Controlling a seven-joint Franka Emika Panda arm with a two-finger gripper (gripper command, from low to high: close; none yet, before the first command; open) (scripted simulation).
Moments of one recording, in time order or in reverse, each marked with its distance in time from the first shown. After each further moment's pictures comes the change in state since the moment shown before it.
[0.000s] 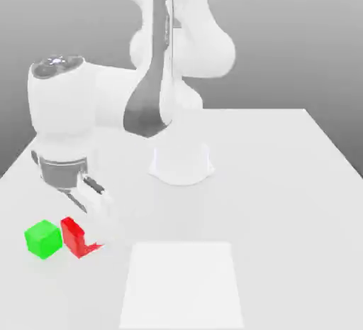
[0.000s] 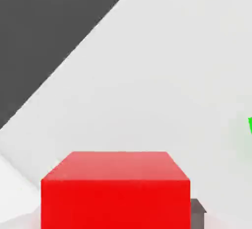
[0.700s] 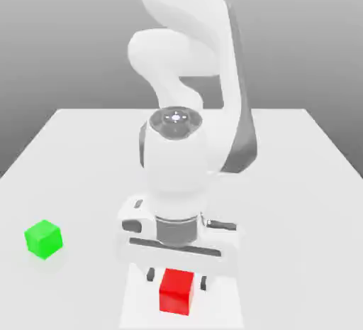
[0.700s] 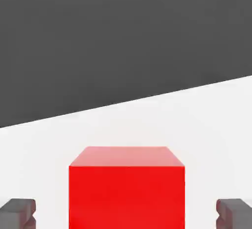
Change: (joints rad) arm 0.351 0.321 0.226 0.105 -0.008 0.213 -0.373
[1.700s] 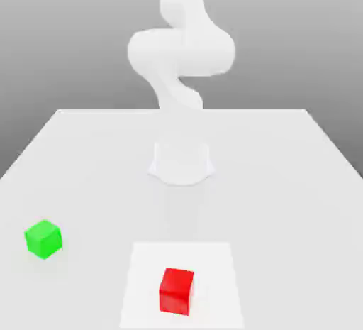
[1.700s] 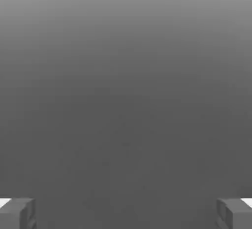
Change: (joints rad) arm 0.039 -1.044 -0.018 0.218 0.030 -0.538 -0.180
